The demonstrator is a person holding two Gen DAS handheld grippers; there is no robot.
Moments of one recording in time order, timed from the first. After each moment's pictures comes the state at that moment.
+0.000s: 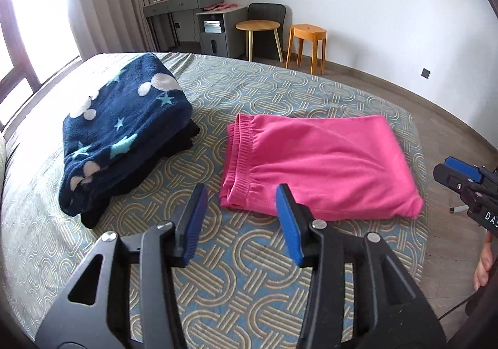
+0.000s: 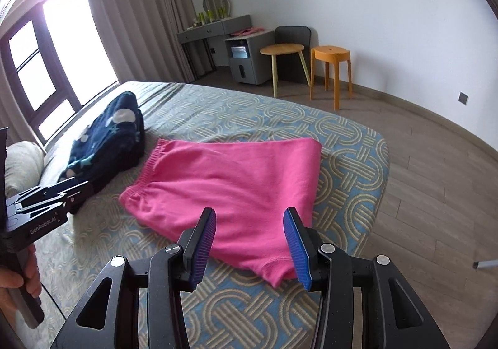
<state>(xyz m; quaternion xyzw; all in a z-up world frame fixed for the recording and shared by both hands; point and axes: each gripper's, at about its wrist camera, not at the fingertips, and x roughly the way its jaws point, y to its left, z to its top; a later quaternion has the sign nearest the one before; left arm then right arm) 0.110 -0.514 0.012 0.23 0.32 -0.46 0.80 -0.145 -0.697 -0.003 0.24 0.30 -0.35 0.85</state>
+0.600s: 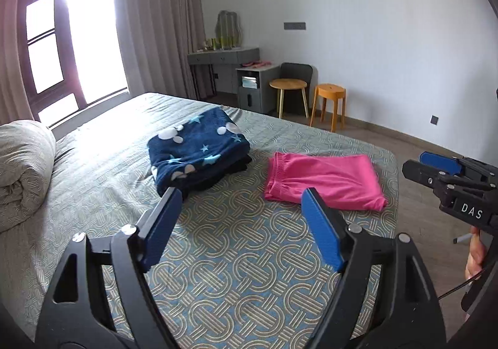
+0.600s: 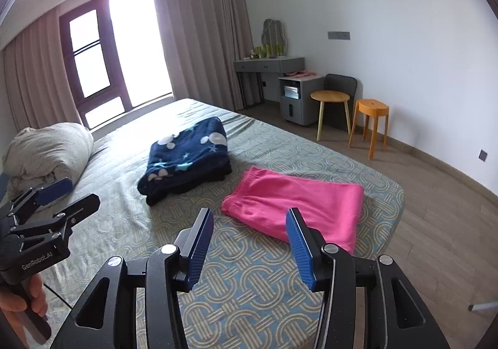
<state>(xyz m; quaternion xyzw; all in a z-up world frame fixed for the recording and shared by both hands) 0.044 -0.330 0.121 0.15 0.22 -0.41 0.87 -0.155 -0.552 0.099 0.15 0.25 -0.28 0.92</state>
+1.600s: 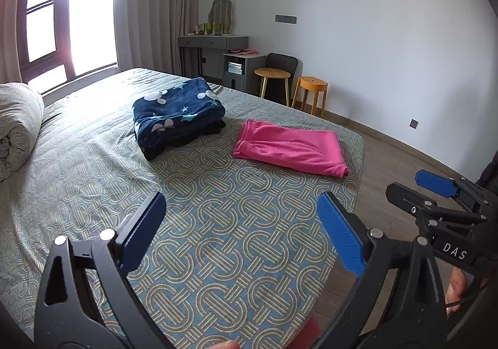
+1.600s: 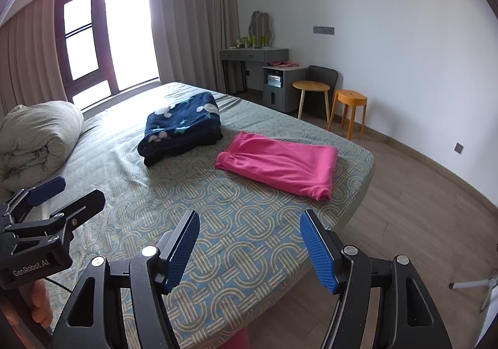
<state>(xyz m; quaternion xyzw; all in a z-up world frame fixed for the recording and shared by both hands) -0.016 -0.290 0.076 0.12 0.27 -0.44 0.85 -0.217 -0.470 0.072 0.14 0.28 -0.32 0.89</state>
